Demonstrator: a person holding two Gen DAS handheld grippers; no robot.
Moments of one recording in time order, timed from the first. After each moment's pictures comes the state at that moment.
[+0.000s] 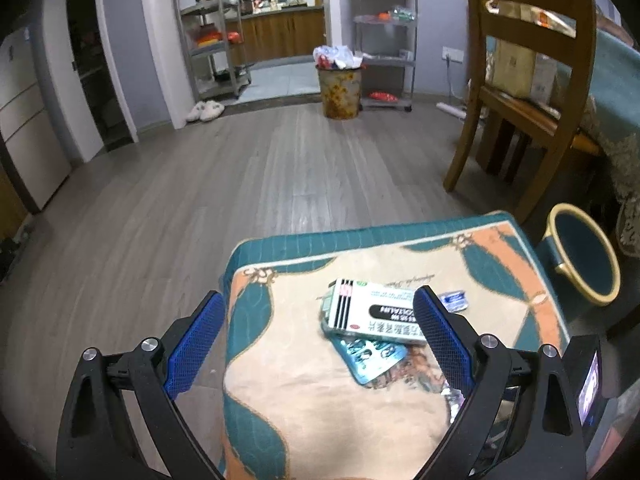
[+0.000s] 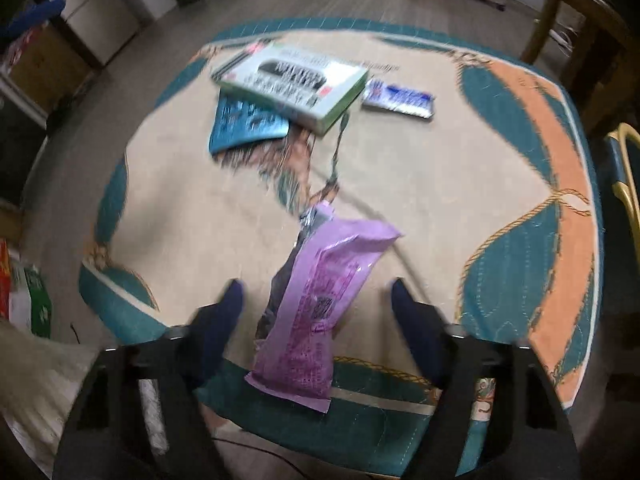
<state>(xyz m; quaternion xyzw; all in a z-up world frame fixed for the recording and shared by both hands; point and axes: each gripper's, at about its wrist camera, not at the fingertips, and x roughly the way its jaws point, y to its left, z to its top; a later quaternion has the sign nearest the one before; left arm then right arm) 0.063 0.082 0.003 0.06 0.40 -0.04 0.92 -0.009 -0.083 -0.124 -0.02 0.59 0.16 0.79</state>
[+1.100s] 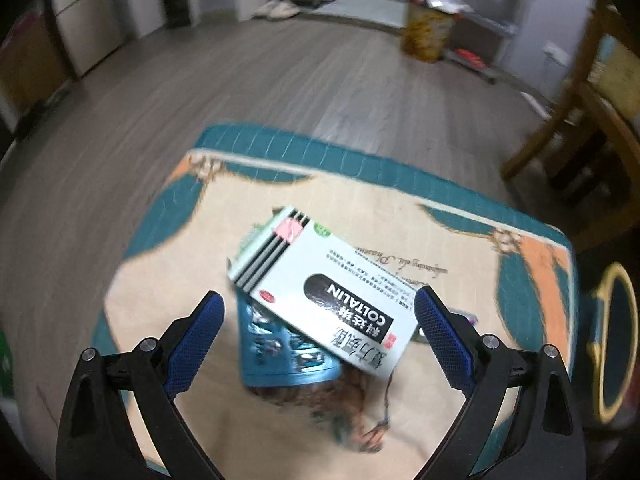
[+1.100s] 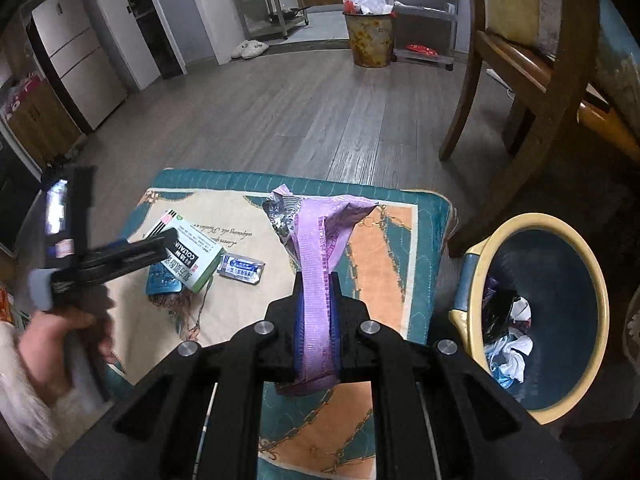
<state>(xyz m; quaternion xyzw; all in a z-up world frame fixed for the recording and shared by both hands) 0.133 0.020 -0.107 -0.09 0.51 0.12 0.85 0.066 -0.253 0.001 0.01 0.49 0.13 0.86</state>
